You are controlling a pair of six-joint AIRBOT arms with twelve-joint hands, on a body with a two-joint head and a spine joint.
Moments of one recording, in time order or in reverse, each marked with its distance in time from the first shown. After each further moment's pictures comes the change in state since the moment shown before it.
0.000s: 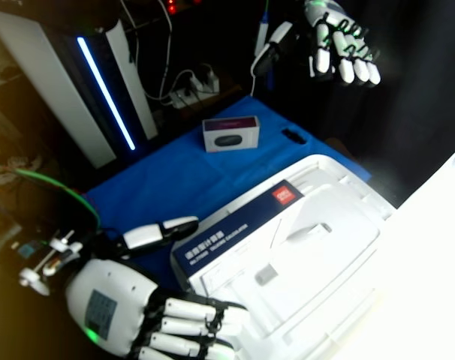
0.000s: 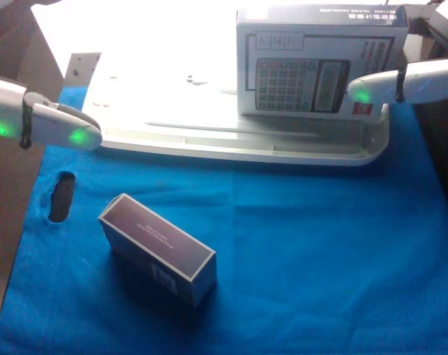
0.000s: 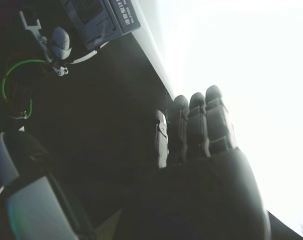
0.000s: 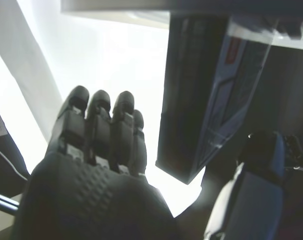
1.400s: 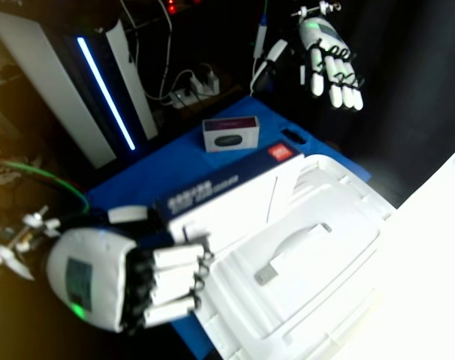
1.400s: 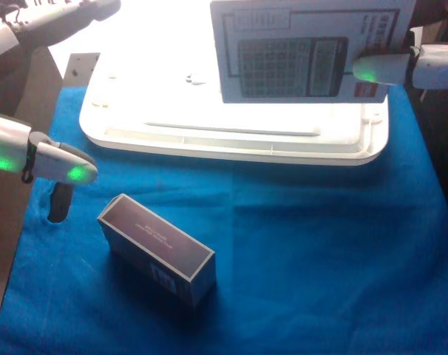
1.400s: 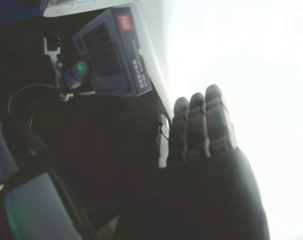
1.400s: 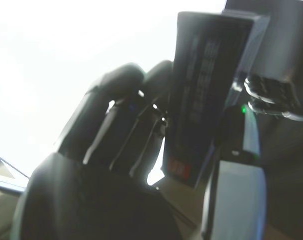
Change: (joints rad) left arm 0.136 -0.019 -0.001 -0.120 -0.006 0.000; right arm -0.001 0.084 -0.126 -0.173 0.302 0.111
